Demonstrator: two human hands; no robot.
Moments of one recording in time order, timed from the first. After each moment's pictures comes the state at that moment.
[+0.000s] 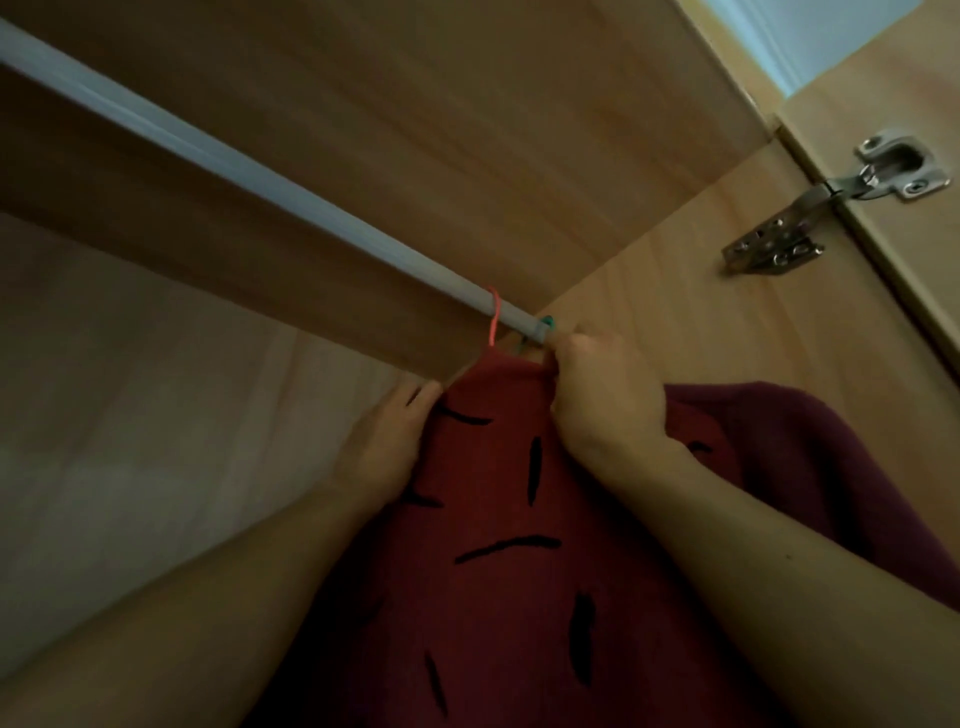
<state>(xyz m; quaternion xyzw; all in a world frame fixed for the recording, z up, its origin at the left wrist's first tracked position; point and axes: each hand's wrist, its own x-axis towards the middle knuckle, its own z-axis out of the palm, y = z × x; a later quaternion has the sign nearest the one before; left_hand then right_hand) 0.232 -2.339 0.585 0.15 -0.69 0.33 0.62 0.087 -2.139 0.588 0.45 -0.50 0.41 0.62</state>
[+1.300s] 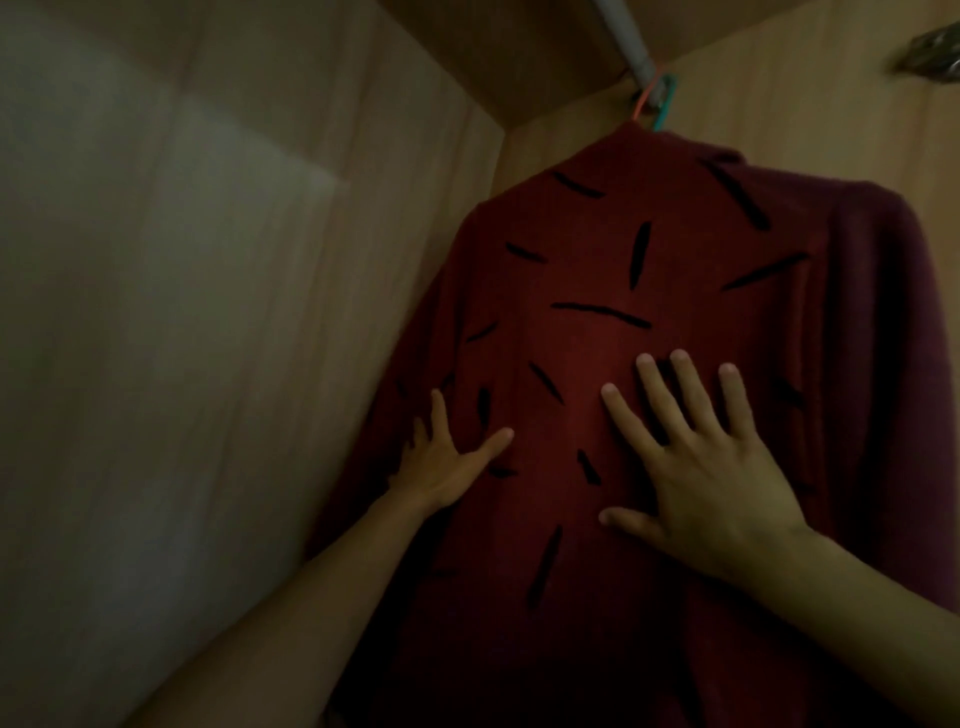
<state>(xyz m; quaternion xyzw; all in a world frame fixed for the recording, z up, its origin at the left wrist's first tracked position) 0.213 -2.320 0.279 0.36 -0.76 -0.33 0.43 0.068 -2.087 0.342 0.48 -0.67 -0.08 0.56</state>
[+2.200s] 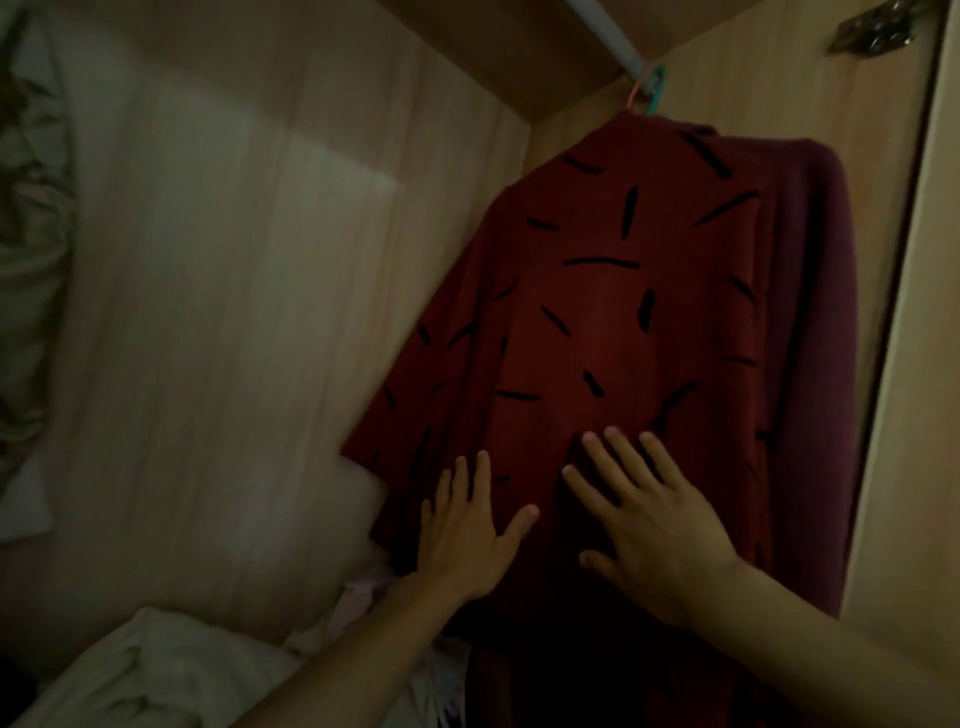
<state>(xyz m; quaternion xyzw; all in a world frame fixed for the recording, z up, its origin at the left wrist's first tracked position) 0.249 -2.190 0.143 0.42 -0.81 -0.11 0.39 0.107 -2.038 0.228 0.63 -0.65 -0.06 0.43</state>
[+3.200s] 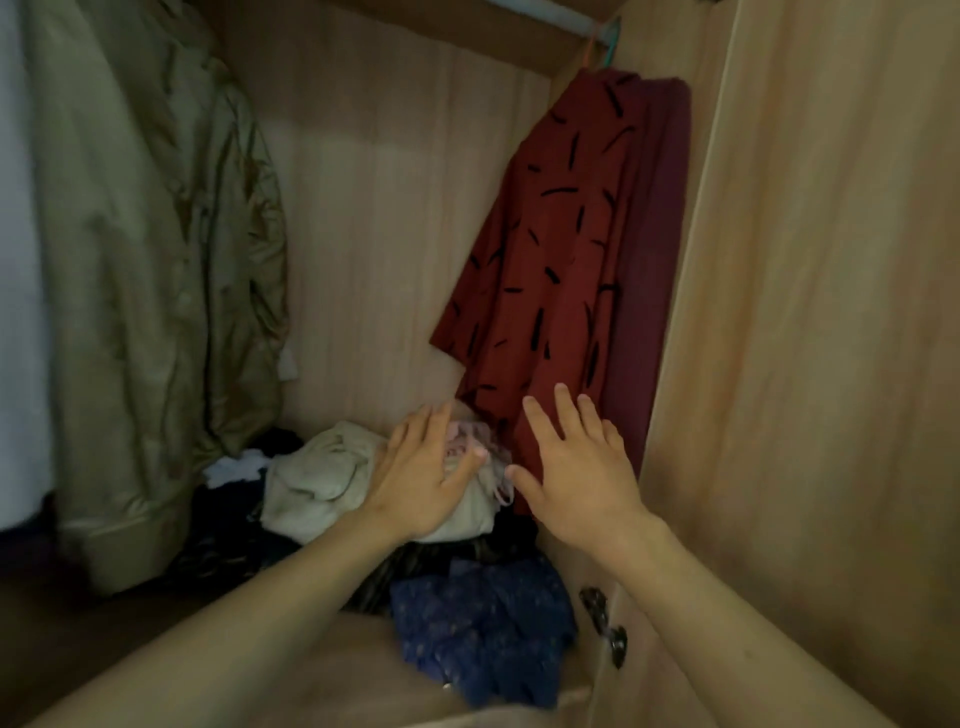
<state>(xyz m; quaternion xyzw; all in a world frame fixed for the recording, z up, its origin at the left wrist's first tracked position) 0.335 -1.840 0.094 0.55 -0.76 -0.02 0.36 0.147 -1.784 0.138 0.74 -0.61 0.17 0.22</state>
